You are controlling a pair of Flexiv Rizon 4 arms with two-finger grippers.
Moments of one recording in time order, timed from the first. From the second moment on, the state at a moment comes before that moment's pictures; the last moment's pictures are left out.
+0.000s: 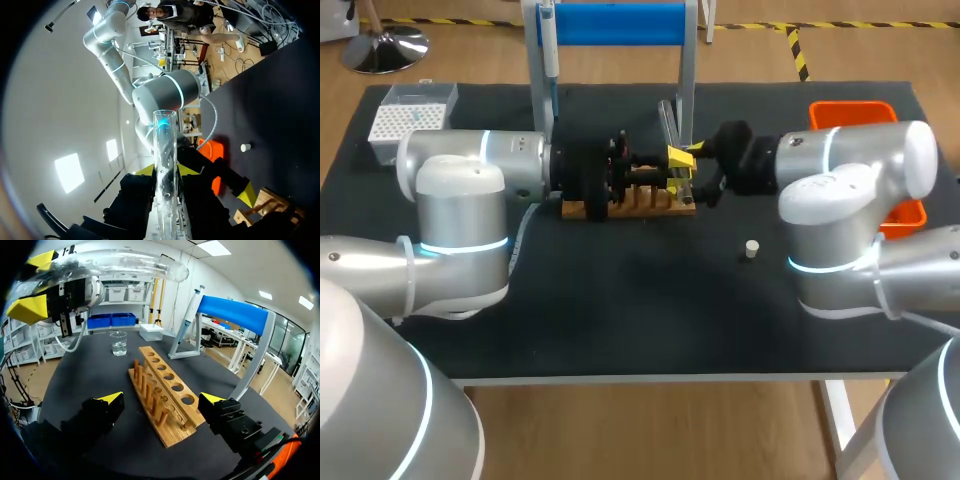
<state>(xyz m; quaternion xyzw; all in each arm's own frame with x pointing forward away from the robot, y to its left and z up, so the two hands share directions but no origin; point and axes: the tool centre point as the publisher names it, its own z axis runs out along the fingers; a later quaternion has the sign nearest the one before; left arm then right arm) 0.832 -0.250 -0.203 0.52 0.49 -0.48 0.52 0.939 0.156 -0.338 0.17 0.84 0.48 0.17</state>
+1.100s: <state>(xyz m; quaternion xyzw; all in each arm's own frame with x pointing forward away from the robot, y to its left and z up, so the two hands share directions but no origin) 0.832 -0.250 -0.203 0.52 0.49 -0.48 0.52 0.940 0.161 -0.341 0.17 0.85 0.47 0.16</state>
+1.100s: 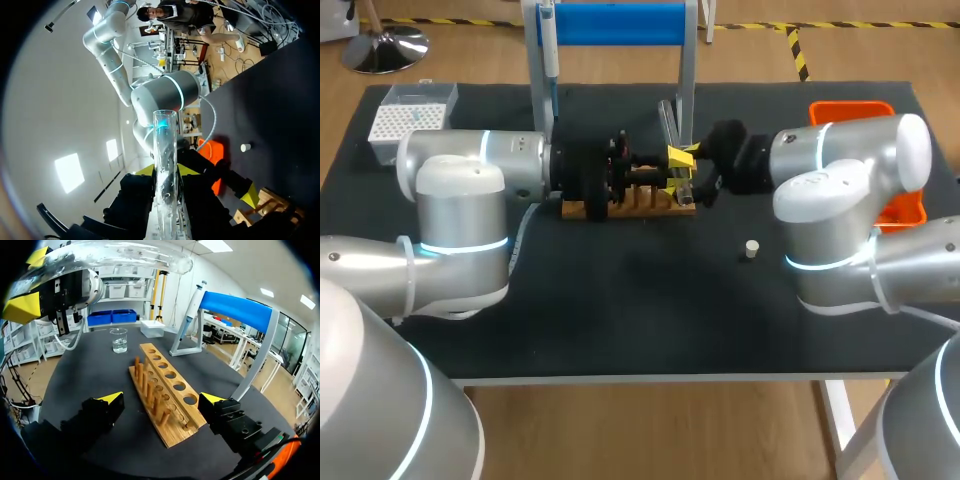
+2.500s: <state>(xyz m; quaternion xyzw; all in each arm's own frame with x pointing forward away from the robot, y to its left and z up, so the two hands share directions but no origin) 0.866 -0.212 -0.176 0.19 0.62 -0.71 0.26 0.940 0.161 -0.341 0.17 0.85 0.47 0.16</state>
